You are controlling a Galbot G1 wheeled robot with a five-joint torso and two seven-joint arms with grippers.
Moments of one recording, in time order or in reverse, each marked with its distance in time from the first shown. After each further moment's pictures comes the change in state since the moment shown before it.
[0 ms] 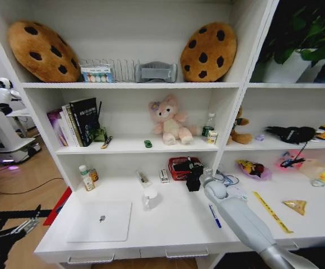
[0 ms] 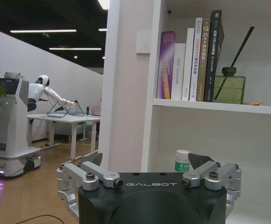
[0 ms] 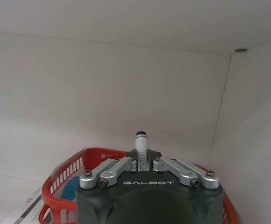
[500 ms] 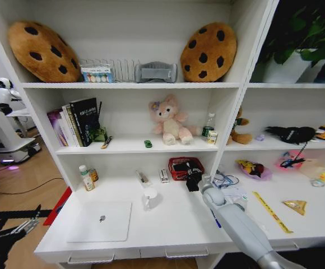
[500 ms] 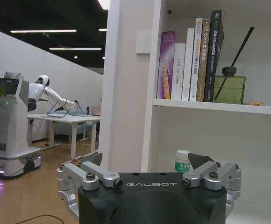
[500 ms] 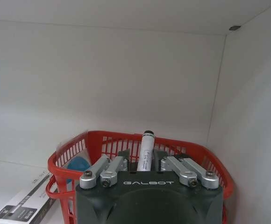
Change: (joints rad) left arm 0.000 0.000 0.000 0.000 0.000 0.000 0.000; right arm -0.080 0.009 0.046 0.008 -0.013 0.031 -0.012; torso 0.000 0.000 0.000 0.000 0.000
